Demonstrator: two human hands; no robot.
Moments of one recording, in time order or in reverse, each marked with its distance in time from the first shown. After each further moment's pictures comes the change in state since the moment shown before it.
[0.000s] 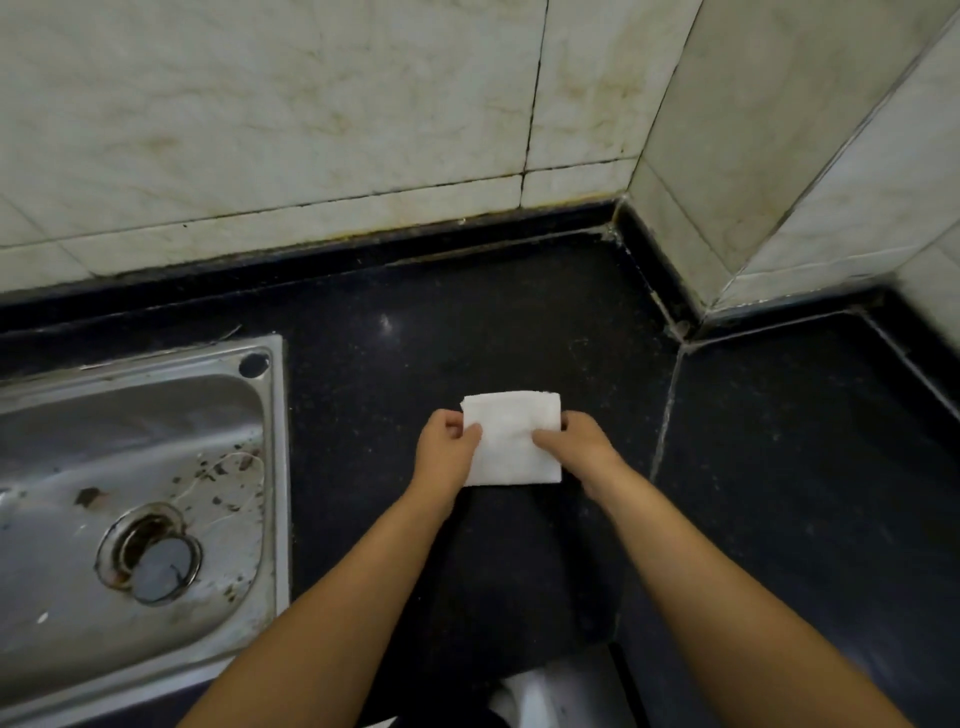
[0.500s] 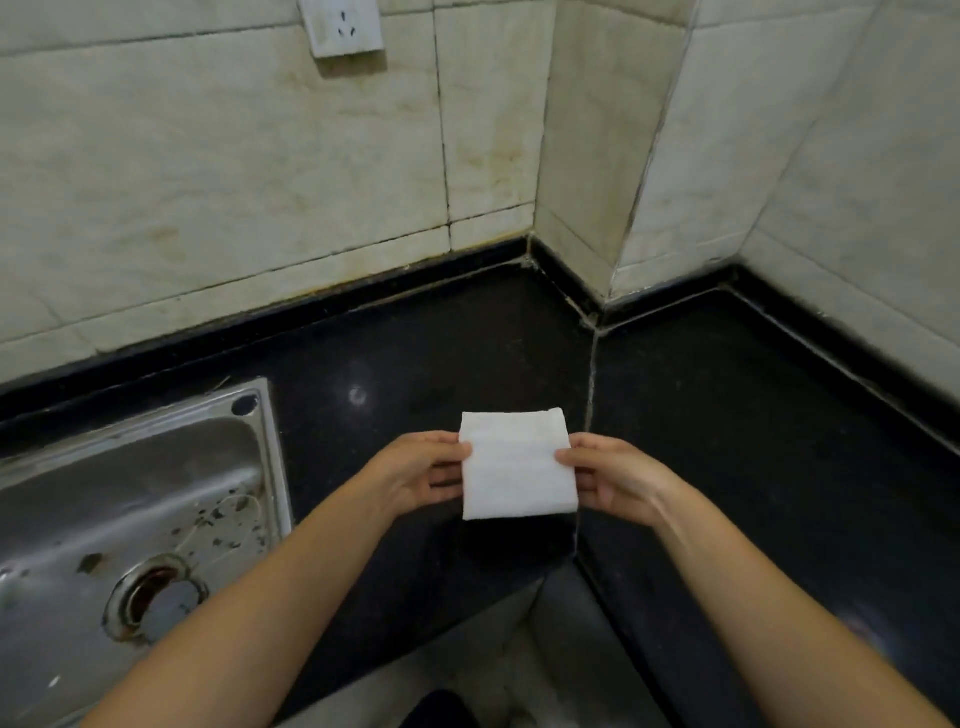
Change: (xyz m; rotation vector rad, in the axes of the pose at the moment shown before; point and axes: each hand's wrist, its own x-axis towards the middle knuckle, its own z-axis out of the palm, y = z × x) left_hand -0.097 0.027 -0.038 -0.183 -0.526 -0.241; right_hand -0.133 0.074 -0.060 0.728 -0.266 -0.018
